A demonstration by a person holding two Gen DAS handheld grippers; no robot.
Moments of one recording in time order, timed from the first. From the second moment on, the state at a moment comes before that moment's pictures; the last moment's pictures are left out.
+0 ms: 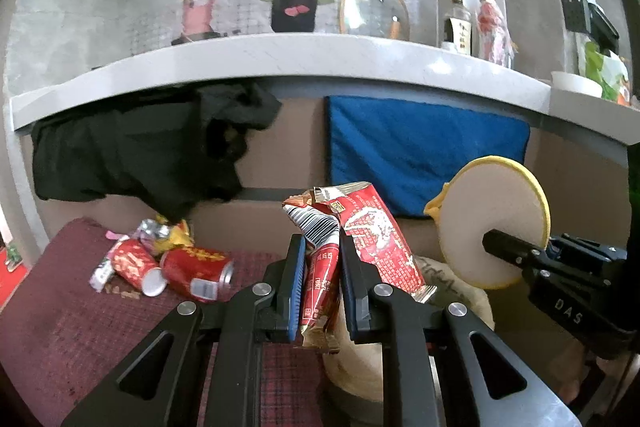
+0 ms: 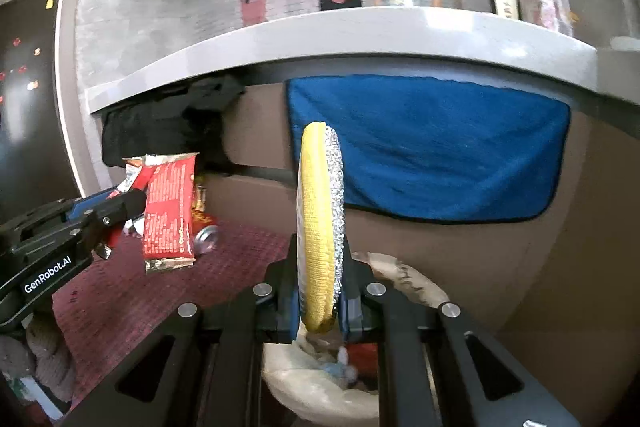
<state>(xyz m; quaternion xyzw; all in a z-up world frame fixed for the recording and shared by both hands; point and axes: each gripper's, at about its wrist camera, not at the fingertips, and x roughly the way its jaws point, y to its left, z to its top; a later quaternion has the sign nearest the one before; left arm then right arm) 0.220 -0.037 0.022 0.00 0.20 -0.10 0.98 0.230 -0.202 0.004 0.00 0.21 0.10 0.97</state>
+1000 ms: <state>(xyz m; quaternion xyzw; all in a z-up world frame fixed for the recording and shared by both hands) 0.284 -0.084 -0.049 -0.02 0.28 -0.14 0.95 0.276 -0.246 -0.041 0.03 0.26 0.07 0.96</state>
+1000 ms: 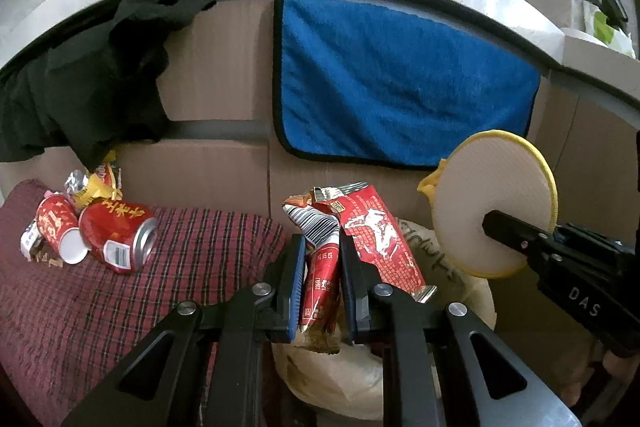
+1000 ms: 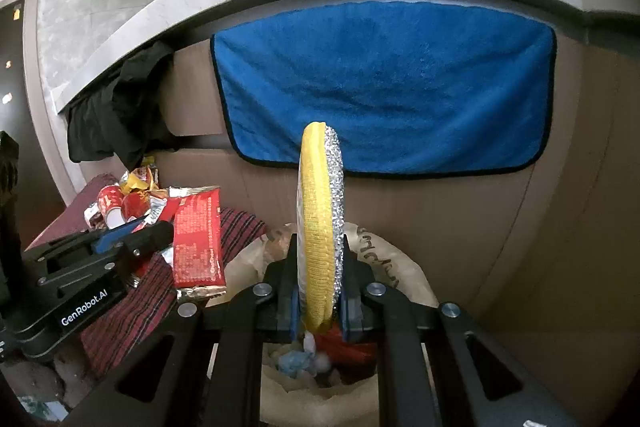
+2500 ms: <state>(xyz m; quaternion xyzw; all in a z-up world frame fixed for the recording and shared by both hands) 0.323 0.276 -0.066 -0.13 0.29 -0.01 0.95 0.331 -0.010 -0.046 -0.04 0.29 0.22 0.93</state>
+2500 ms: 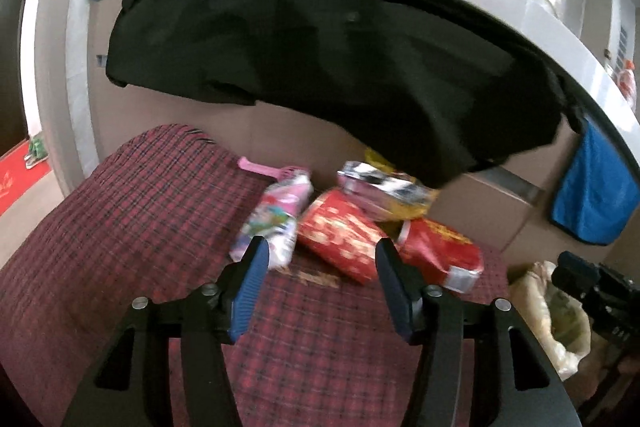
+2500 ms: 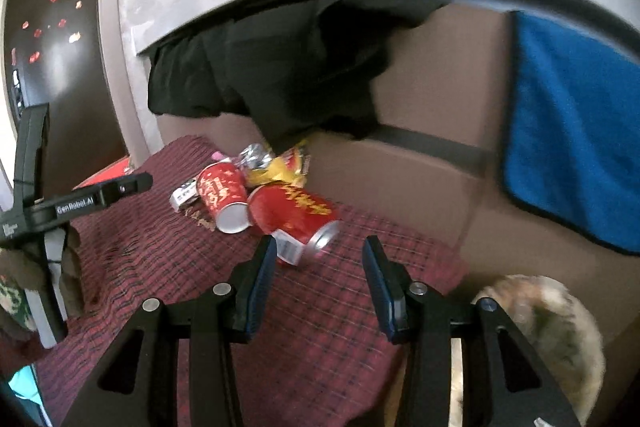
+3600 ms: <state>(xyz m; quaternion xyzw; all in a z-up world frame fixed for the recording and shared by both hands) 0.295 0.344 -0.088 -0.18 0.32 0.01 0.93 0.480 0.155 -0.110 -0.02 0.39 0.31 0.87</state>
